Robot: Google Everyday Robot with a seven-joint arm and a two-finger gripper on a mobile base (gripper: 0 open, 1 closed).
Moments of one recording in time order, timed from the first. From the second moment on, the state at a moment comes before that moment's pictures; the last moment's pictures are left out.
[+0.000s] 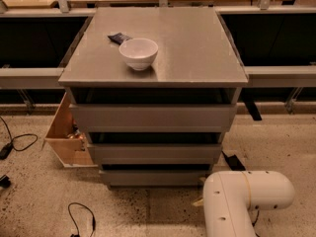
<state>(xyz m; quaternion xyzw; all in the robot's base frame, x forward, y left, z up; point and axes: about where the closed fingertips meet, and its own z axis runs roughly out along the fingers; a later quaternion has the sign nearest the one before) 0.617 -0.221 0.140 -0.51 0.76 0.14 0.37</state>
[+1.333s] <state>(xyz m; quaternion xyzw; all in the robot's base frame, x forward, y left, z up) 0.568 -0.207 0.248 -0.52 0.76 0.08 0.37</state>
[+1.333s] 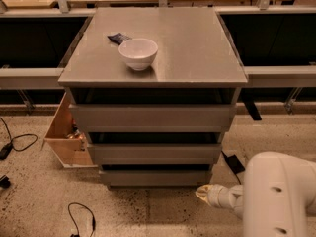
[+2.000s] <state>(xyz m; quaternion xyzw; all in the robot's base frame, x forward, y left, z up) 0.498 -0.183 0.417 -0.53 0.73 0.05 0.42</state>
